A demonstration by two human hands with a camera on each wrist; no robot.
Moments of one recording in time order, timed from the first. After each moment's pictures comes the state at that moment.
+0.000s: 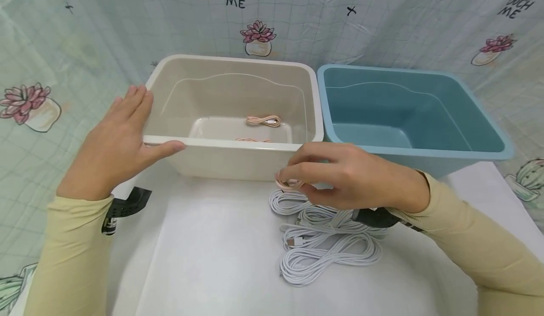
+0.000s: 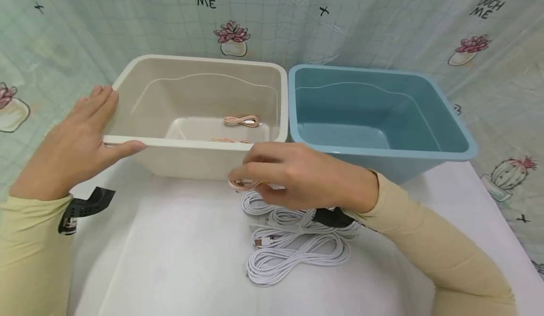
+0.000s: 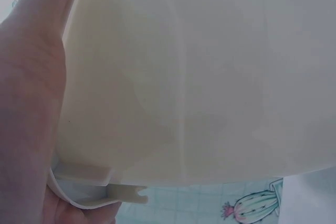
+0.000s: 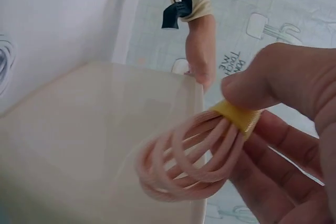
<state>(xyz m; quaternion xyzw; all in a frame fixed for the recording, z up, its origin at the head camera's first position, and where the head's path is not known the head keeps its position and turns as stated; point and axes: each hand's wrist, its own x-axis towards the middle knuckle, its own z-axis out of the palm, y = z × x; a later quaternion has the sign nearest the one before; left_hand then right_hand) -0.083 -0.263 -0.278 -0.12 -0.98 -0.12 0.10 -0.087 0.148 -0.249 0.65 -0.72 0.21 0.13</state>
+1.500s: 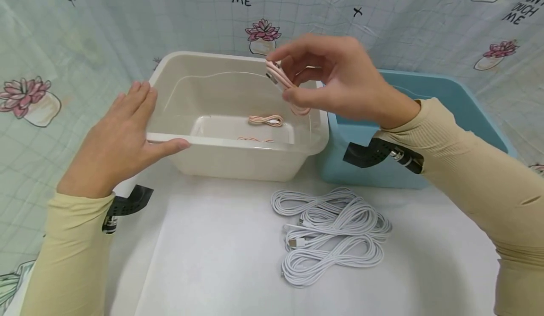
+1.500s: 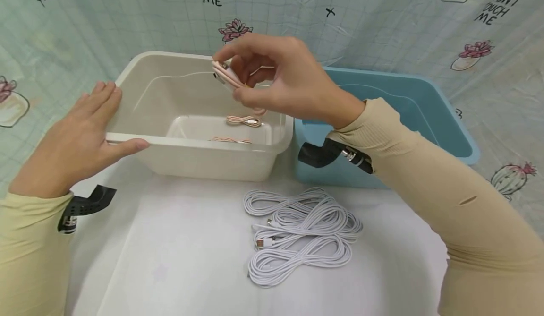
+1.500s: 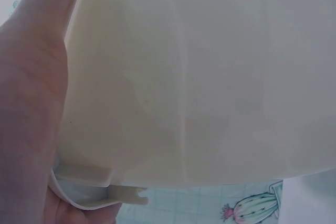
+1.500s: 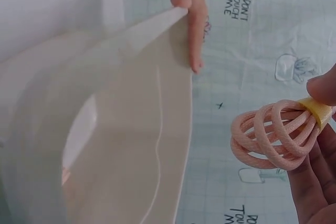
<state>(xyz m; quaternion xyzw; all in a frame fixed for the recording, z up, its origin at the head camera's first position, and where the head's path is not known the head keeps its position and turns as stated) -0.084 -0.264 -0.279 -0.13 -0.98 -0.12 0.11 -0.154 0.108 -0.183 0.46 -0.77 0.44 0.06</state>
